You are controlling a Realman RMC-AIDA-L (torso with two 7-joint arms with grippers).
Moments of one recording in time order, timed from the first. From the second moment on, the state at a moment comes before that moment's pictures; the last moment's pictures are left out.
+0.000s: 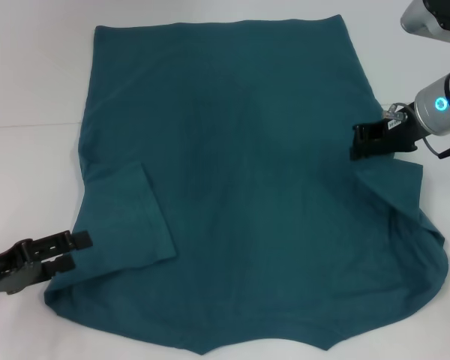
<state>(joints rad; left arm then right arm) -0.45 -2.06 0.43 0.67 2.17 1.52 -2.29 0.99 1.95 -0.76 -0.57 -2.78 -1.10 2.82</state>
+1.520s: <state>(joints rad) -0.44 -2.06 0.43 0.67 2.17 1.50 -2.28 0.82 1.85 -0.74 -0.74 -2.69 -1.32 2.79</state>
